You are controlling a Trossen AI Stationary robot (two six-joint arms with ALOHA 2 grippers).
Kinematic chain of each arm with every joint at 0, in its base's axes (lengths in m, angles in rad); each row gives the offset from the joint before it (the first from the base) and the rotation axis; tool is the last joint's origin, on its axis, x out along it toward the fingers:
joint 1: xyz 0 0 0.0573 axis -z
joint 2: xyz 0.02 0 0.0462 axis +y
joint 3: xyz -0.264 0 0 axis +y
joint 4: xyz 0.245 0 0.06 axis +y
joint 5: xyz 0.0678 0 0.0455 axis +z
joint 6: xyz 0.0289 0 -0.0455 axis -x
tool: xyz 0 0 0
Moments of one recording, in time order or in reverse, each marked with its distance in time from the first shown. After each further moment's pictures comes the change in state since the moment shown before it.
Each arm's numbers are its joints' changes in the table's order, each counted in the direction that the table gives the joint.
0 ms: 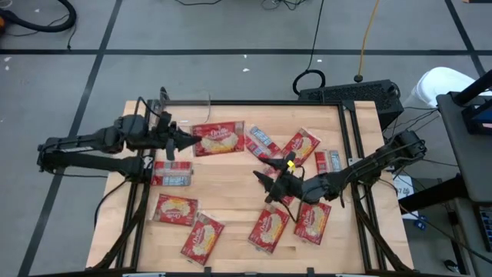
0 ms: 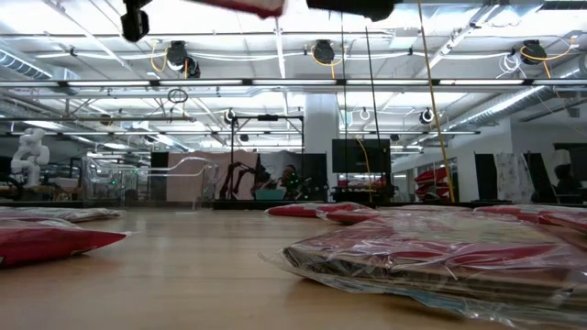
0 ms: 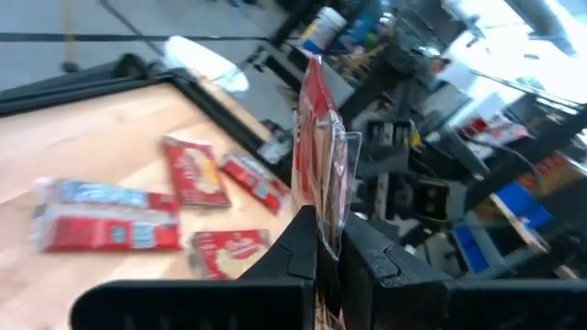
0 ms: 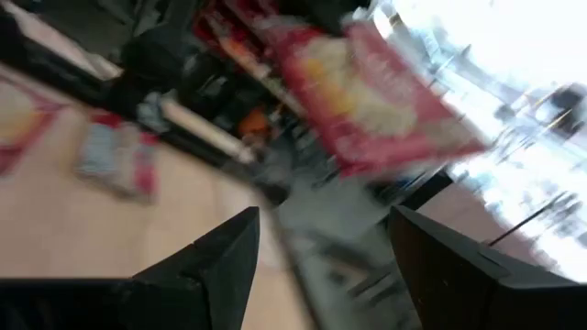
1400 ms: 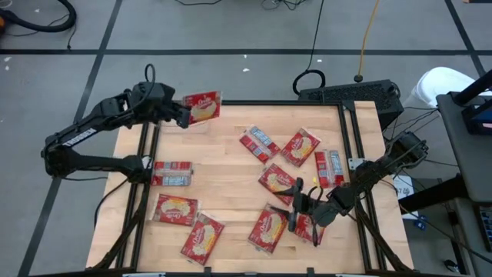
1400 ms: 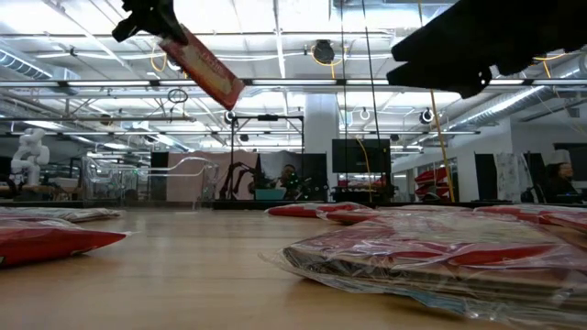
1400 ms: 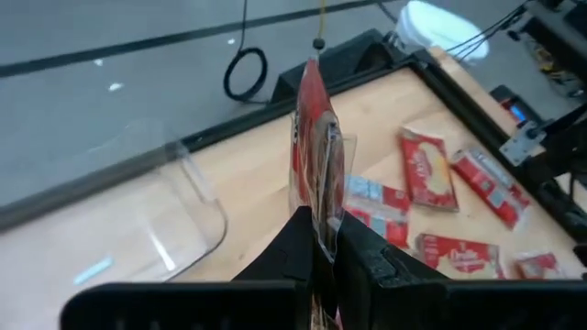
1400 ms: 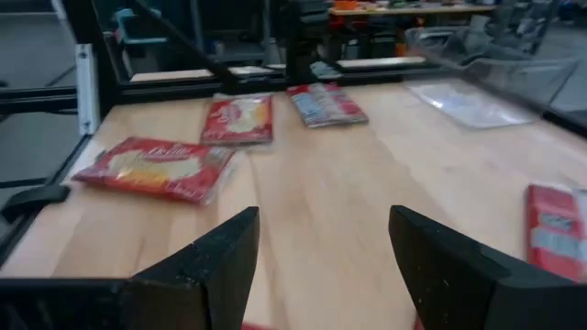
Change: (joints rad) left arm -0.346 0.295 -0.458 0.655 0.160 -0.173; right arm -0.233 0.001 0.283 0.052 0.110 -1.035
